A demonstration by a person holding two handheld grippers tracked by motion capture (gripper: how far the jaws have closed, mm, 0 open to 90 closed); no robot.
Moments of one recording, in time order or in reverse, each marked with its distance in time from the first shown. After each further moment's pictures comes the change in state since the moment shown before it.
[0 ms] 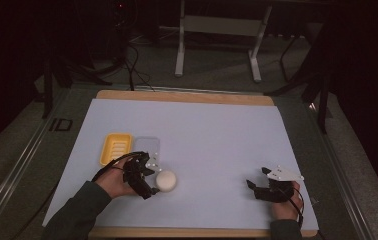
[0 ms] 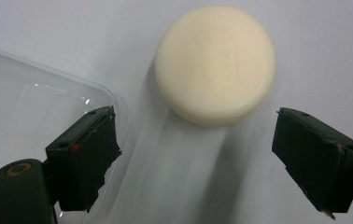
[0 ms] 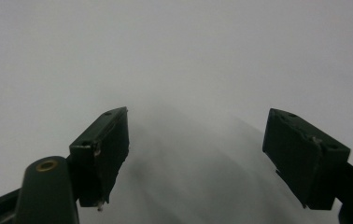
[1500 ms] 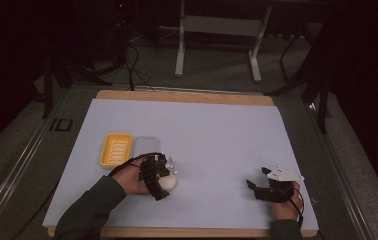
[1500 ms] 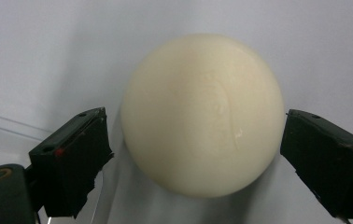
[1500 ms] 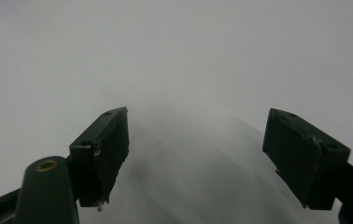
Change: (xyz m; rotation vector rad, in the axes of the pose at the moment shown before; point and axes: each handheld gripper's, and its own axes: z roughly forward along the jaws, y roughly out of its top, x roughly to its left) left arm -0.002 0.032 0.035 0.105 -0.061 0.062; right arm 0.000 0.000 0.000 -0.004 0.003 -0.001
